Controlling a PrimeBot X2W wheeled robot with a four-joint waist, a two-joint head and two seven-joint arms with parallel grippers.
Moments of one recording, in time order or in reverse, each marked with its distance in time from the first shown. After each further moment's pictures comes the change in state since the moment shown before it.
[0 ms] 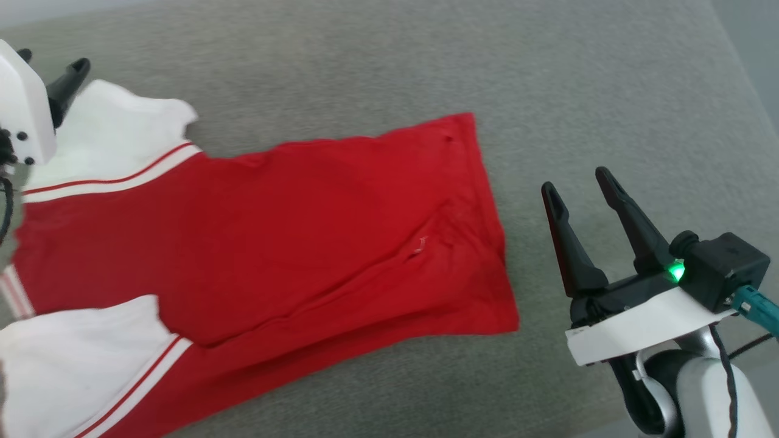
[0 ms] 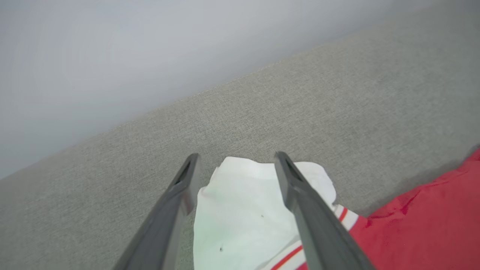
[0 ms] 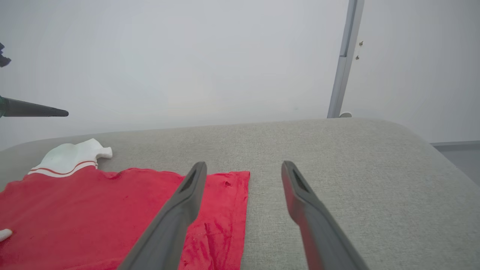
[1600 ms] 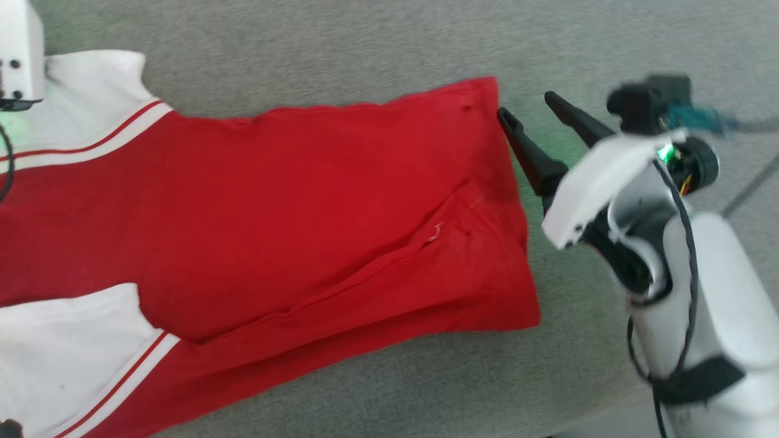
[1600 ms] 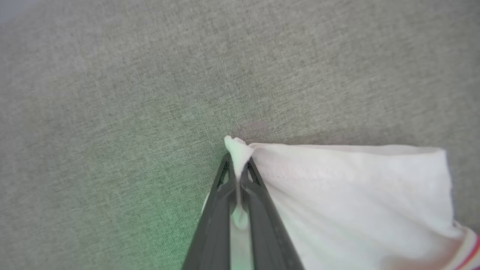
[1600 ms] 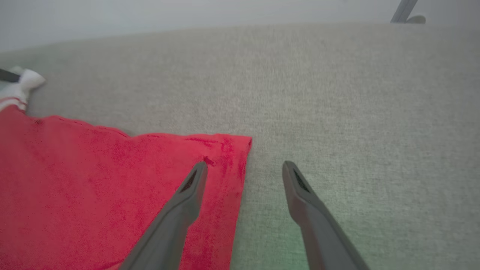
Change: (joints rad) left arm -0.301 -0.215 -0.127 0.505 0.048 -0.079 0.426; right arm -0.412 -0.032 0.061 0.323 0.123 0.000 0.299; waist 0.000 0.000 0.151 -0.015
